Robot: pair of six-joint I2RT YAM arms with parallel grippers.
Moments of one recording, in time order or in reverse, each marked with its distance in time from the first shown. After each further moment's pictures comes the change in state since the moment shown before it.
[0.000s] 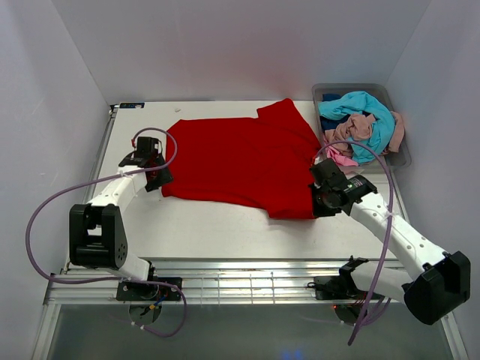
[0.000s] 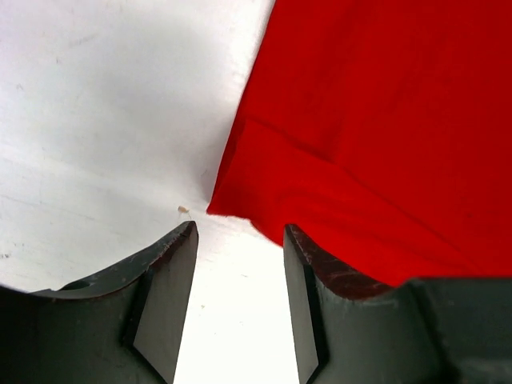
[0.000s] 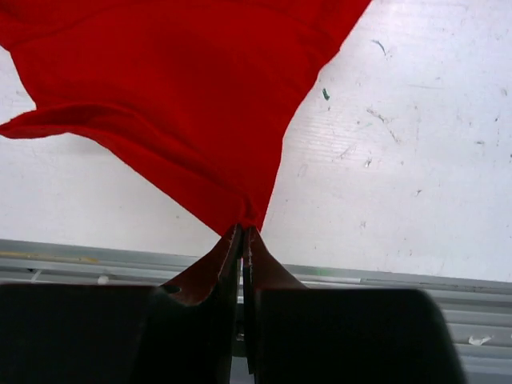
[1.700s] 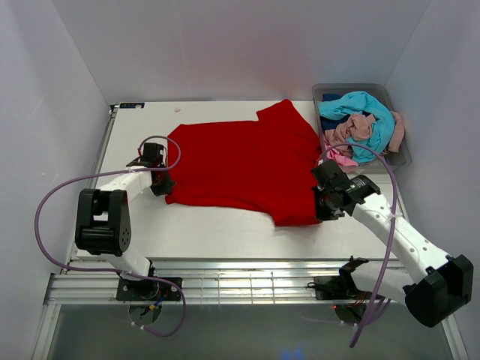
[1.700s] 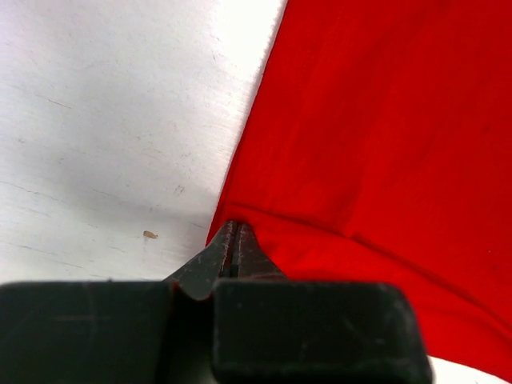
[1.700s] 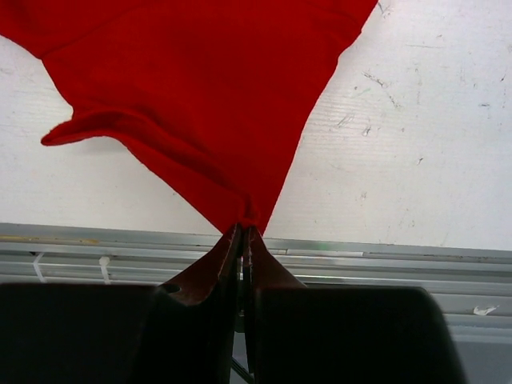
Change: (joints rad) left arm 0.000 0.116 -0.072 0.097 0.064 -0.045; right arm 0.000 -0.052 0.006 -0.110 -0.013 0.046
